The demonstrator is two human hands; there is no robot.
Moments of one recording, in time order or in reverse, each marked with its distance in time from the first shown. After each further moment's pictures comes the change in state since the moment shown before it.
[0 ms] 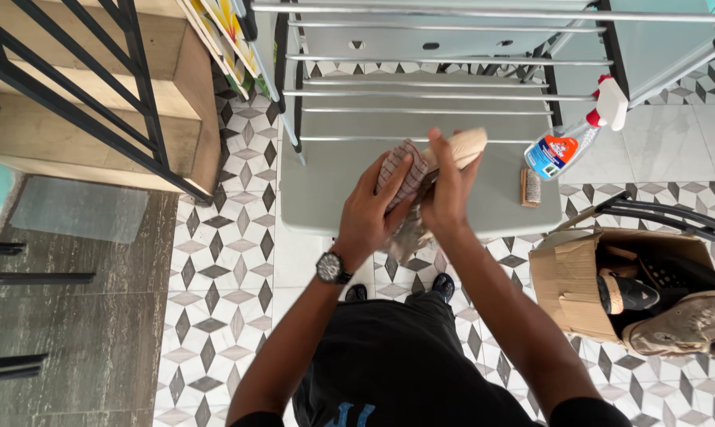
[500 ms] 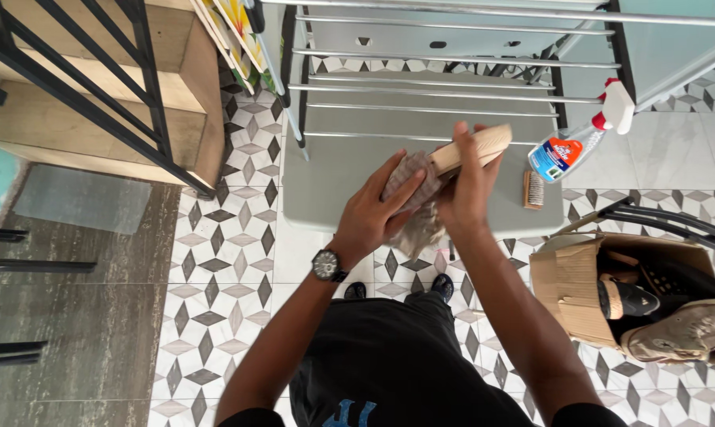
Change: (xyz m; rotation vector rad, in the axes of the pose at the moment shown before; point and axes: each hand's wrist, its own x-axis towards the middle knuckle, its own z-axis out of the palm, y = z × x) left_hand -0.008 -0.004 -0.009 0.005 -0.121 0.108; right_hand -0.001 -0.019 -0.009 0.061 -0.031 -0.017
